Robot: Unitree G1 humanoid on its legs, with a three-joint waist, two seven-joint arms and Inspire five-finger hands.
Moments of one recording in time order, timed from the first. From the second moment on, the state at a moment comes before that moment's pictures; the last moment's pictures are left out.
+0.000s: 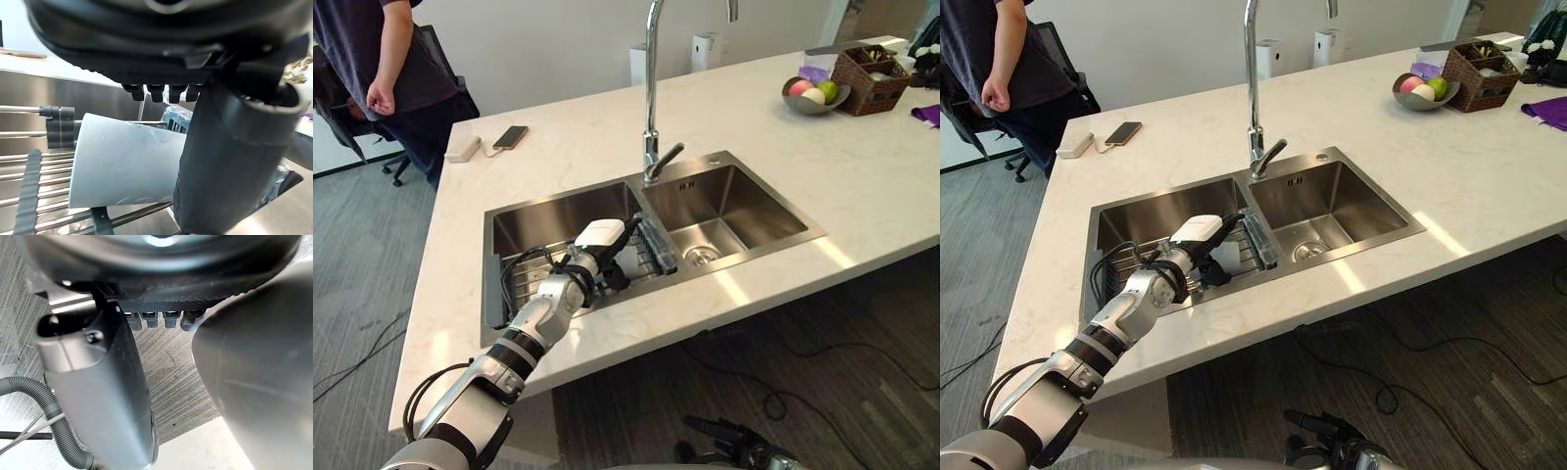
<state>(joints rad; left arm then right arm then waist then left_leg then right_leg) -0.56 0.36 -0.50 0.41 0.66 0.17 -0.16 0.10 -0.16 -0.10 0.88 0.35 0.33 0.15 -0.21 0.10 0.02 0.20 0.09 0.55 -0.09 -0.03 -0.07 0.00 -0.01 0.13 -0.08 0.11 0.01</state>
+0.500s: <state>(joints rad) -0.64 0.34 -0.48 0.53 0.66 0.26 -0.29 0.09 -0.17 -0.08 0.87 0.34 0.40 0.15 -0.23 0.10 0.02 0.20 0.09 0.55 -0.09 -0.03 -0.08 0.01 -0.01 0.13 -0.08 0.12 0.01</state>
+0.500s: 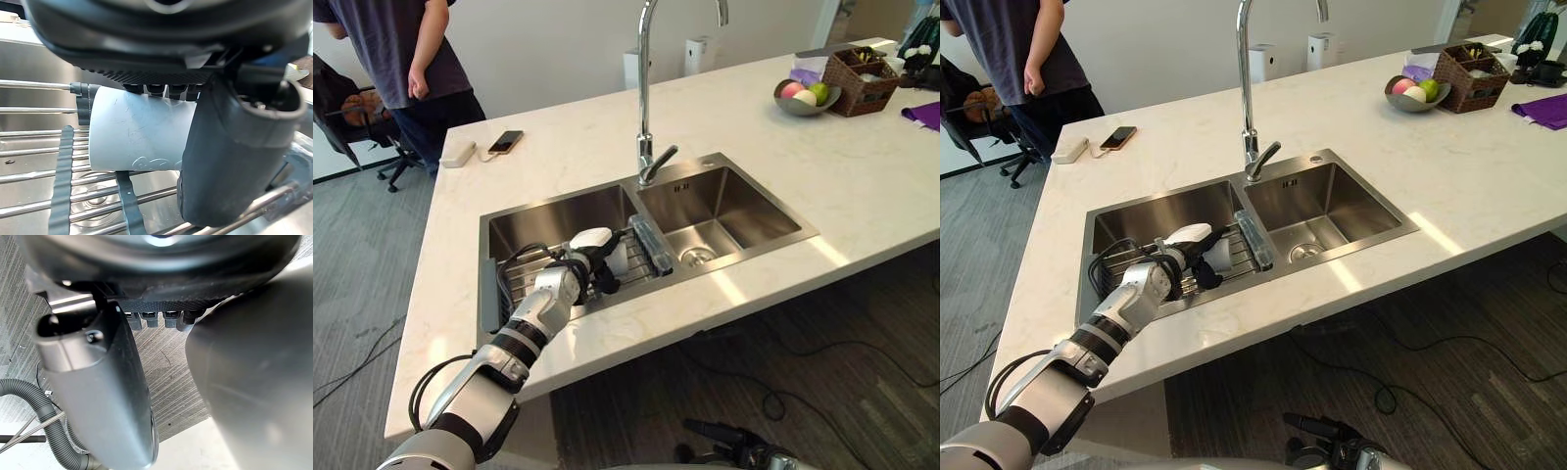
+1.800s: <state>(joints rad) -0.22 0.29 -0.15 0.00 -0.20 -0.12 0.09 0.17 -0.21 -0.05 0.92 0.33 0.31 0.15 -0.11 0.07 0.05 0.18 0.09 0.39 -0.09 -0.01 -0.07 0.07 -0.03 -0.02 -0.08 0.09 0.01</state>
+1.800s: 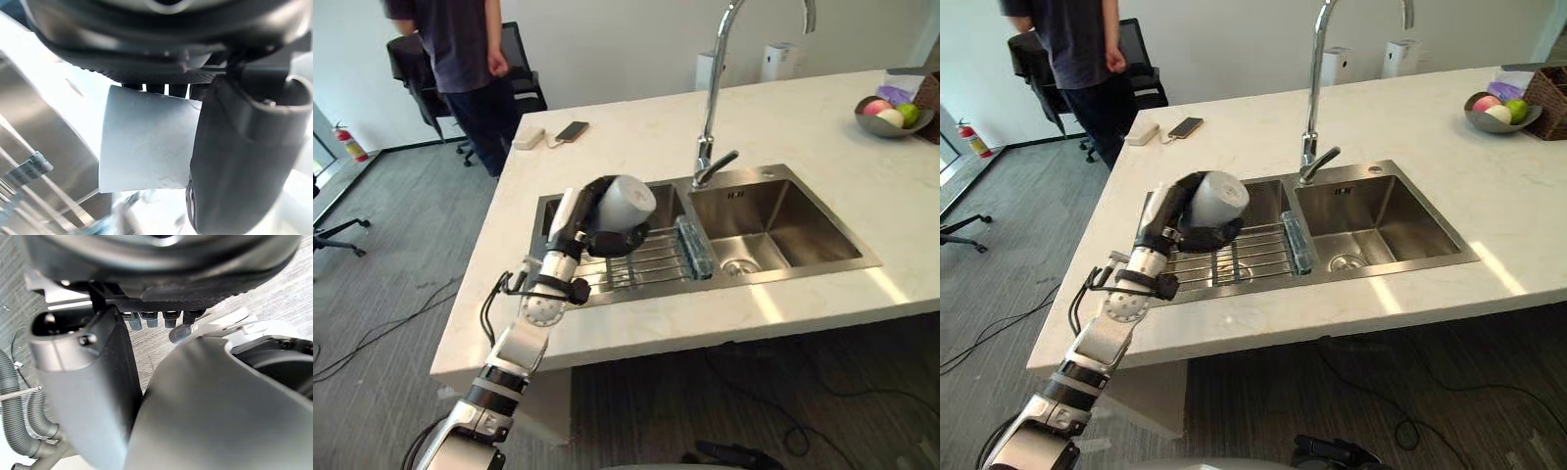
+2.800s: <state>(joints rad) 0.15 0.09 -0.07 -0.53 -0.41 -0.50 0.00 0.10 -0.24 -0.13 1.00 0.24 0.13 0.10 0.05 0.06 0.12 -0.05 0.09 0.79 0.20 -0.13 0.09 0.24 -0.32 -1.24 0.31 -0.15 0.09</state>
